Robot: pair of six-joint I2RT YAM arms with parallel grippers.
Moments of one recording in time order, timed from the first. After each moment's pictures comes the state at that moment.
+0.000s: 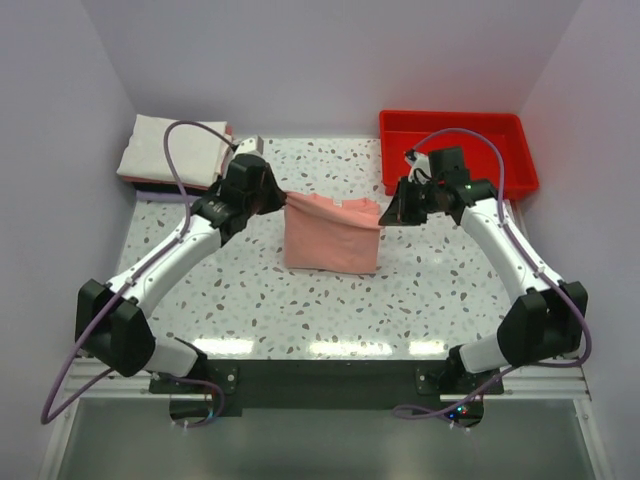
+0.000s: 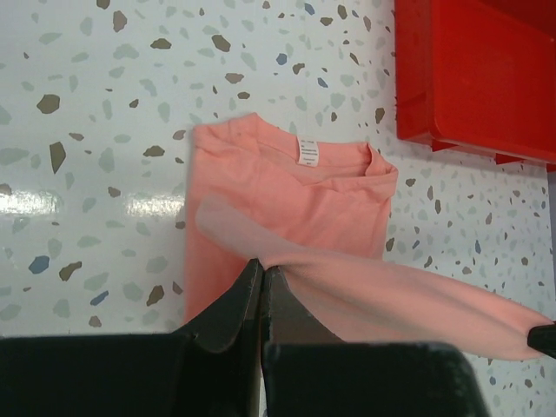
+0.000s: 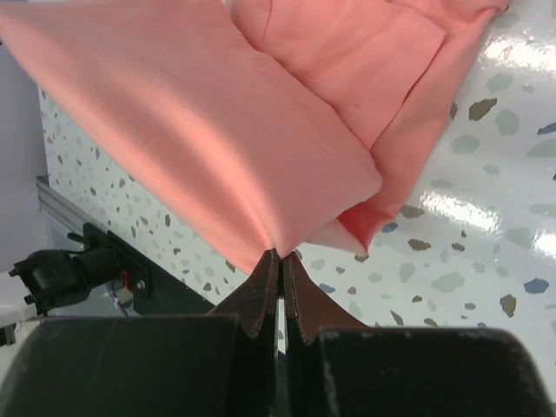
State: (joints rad) left arm -0.49 1.40 1.18 -0.34 -0.16 -0.65; right arm 0.24 1.44 1.29 -0.76 -0.46 0.36
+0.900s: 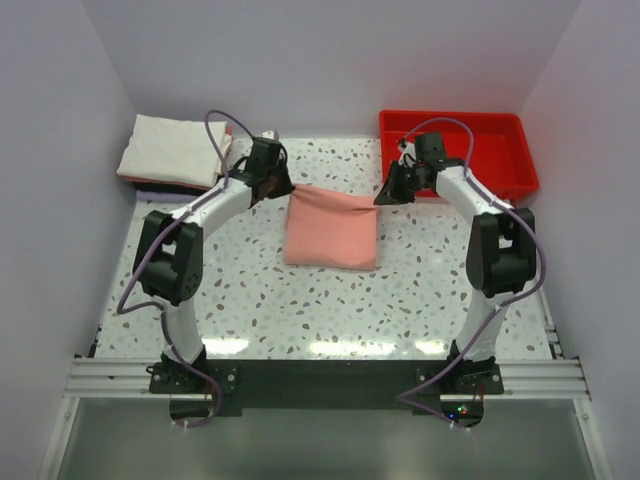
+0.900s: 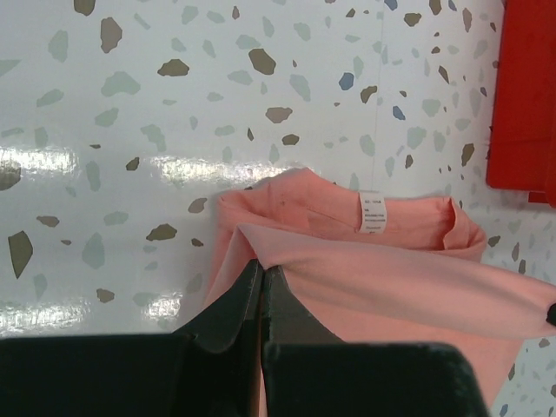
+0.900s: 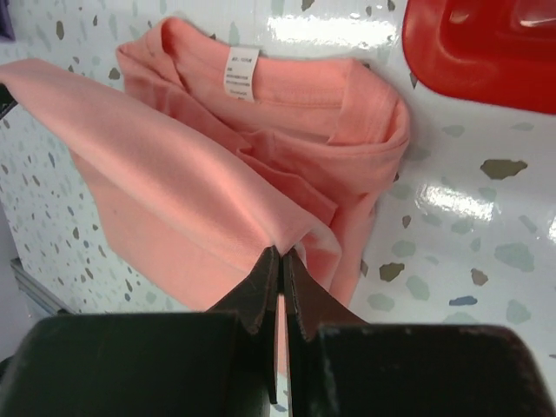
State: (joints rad) left arm -0.38 1.88 1.43 -0.26 -0.06 -0.60; right arm 0.16 1.91 1.50 -0.56 -0.46 0.37
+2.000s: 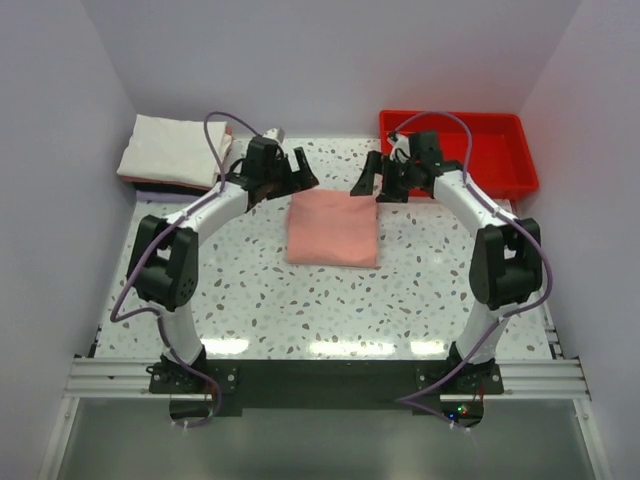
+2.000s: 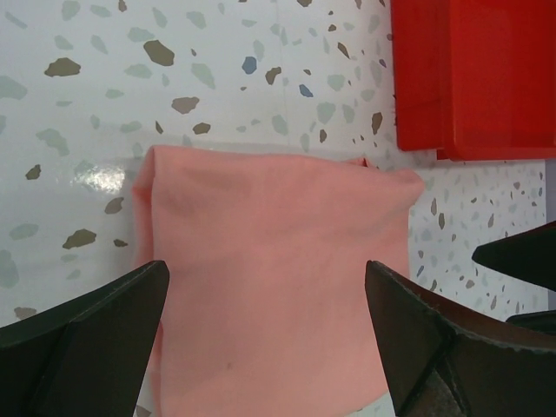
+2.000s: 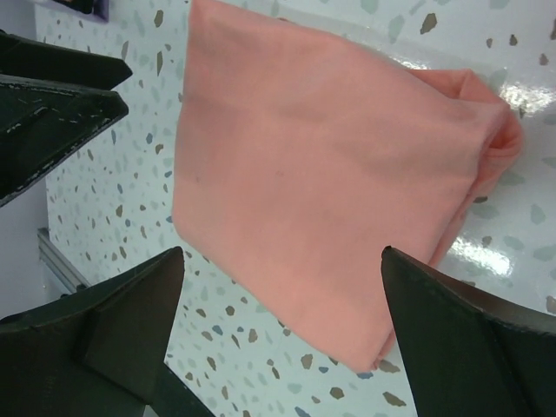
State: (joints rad) left arm -0.37 1.85 1.39 -0.16 0.13 -0.60; right arm 0.21 1.83 1.47 -0.48 -0.53 0.38
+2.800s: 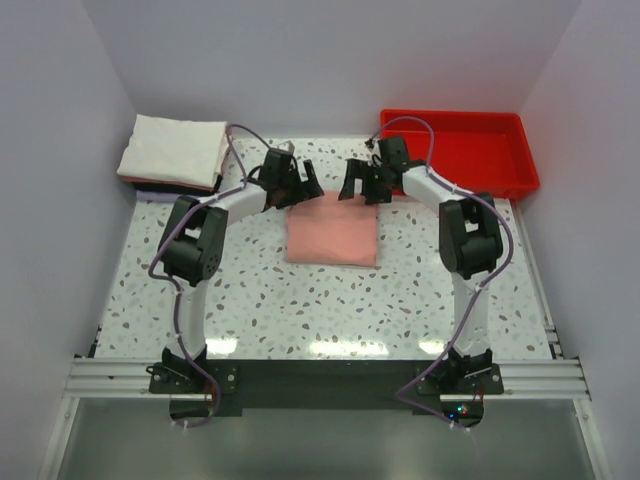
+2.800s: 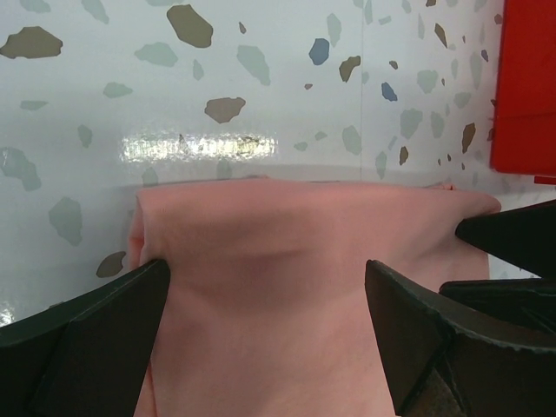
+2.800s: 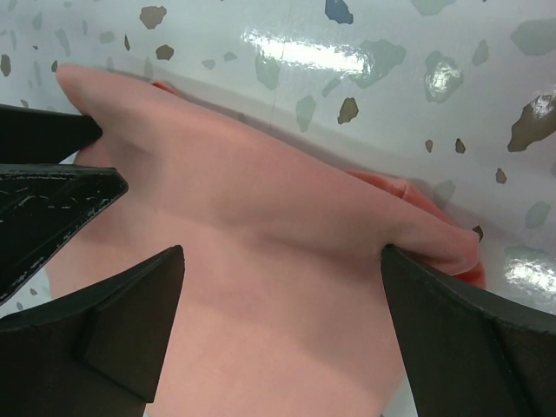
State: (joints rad) left arm -0.39 2.13 1.49 -0.09 0.11 -0.63; right arm 0.29 2.17 1.67 -0.41 -0.33 0.35
